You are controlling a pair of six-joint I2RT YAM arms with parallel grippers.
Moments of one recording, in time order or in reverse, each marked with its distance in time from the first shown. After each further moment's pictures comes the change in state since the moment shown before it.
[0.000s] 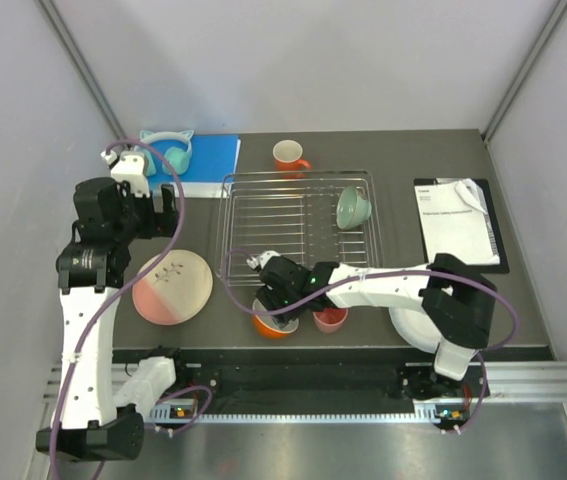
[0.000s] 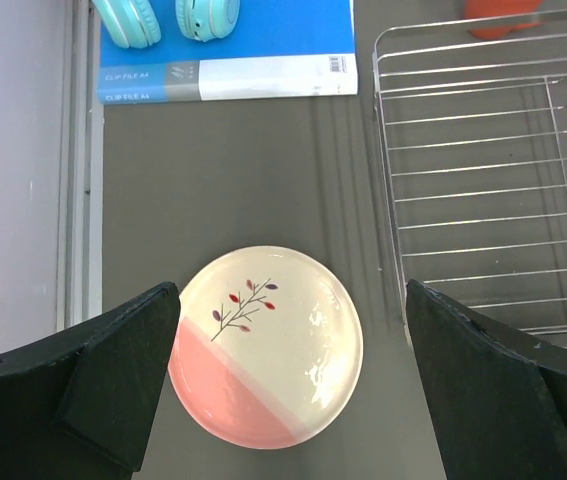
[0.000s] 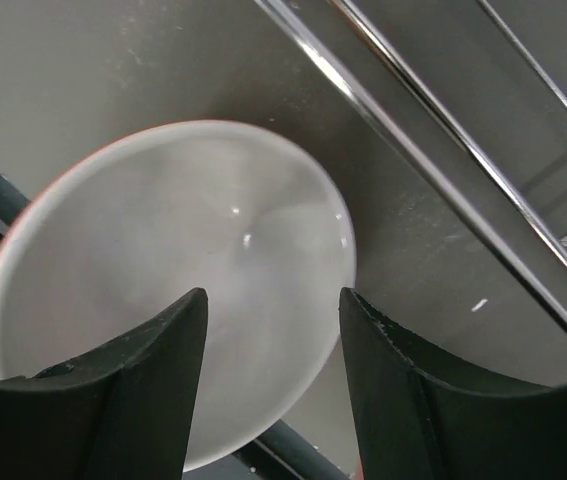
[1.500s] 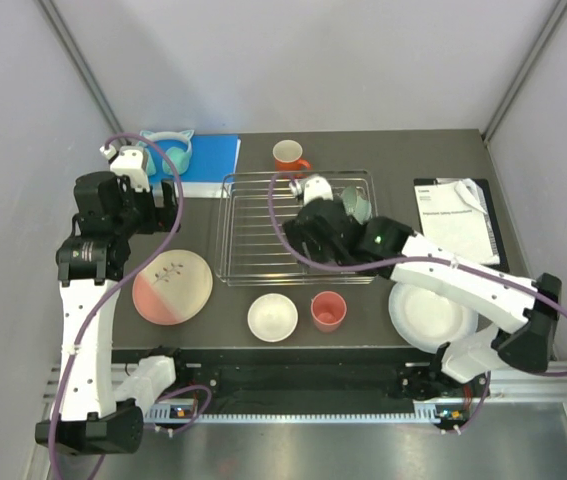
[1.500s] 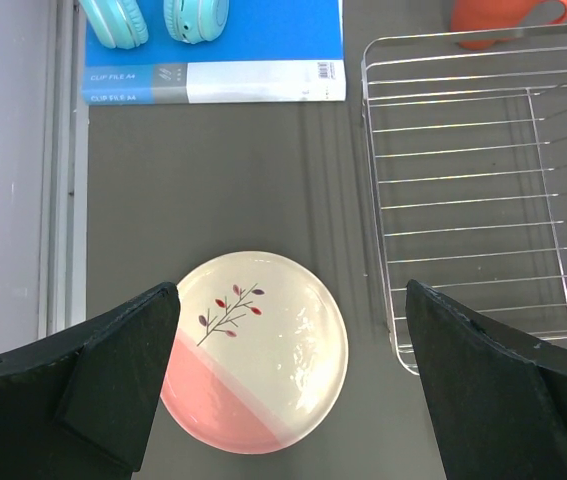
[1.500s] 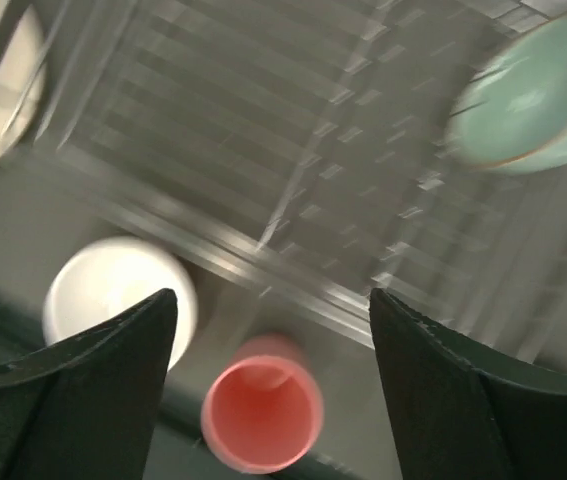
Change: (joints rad) left arm 0.000 0.035 0.027 -0.002 0.018 -0.034; right arm -0.128 -0.286 0.336 -0.378 0.428 -0.024
